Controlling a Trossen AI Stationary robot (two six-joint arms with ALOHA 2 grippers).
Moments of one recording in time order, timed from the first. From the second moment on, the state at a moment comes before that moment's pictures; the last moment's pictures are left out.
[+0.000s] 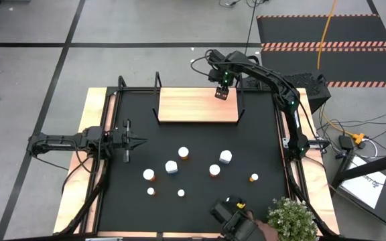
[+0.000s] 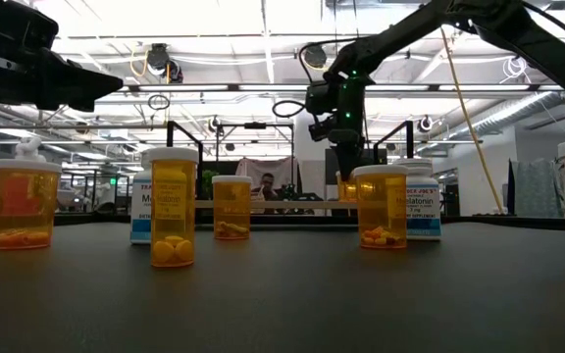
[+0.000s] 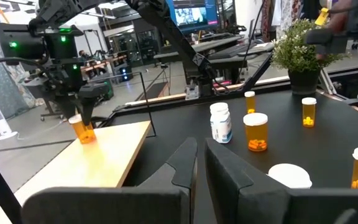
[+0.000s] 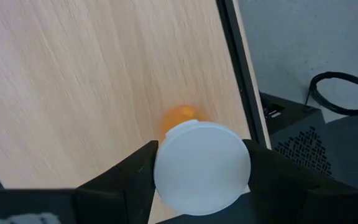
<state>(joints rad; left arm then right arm) 0.00 0.05 0.01 0.07 -0.03 0.20 -0.74 2.16 1.95 -1.21 0.03 -0.42</state>
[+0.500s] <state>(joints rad) 0.00 0.05 0.01 0.06 -0.03 0.20 -0.75 2.16 1.95 -1.21 0.06 -0.41</state>
